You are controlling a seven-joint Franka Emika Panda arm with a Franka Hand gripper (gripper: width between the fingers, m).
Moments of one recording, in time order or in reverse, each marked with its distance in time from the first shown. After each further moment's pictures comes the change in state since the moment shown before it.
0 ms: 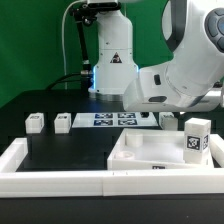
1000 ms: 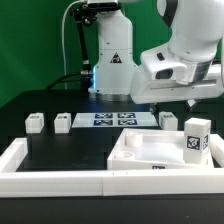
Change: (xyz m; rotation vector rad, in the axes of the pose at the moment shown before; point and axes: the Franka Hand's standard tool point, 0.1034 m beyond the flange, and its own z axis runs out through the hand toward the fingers) arm -0.004 -0.013 -0.017 0.036 0.270 -0.067
